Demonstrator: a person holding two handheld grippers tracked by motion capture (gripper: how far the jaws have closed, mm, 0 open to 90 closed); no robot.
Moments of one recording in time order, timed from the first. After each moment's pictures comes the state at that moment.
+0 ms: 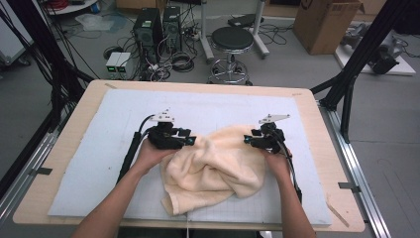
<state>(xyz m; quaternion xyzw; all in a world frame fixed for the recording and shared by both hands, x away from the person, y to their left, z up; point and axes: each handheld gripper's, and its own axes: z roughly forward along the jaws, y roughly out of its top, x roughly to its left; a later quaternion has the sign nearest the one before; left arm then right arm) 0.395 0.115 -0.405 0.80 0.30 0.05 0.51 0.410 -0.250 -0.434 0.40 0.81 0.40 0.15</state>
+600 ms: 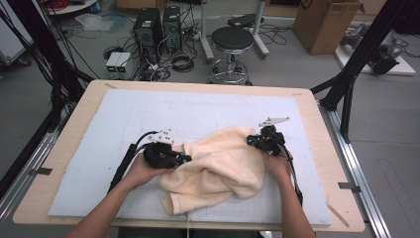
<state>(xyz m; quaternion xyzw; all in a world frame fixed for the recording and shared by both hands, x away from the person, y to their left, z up) 0.328 0.136 -0.408 0.86 0.20 0.00 0.47 0.405 -0.252 -0.443 0.39 0.83 0.39 0.13</state>
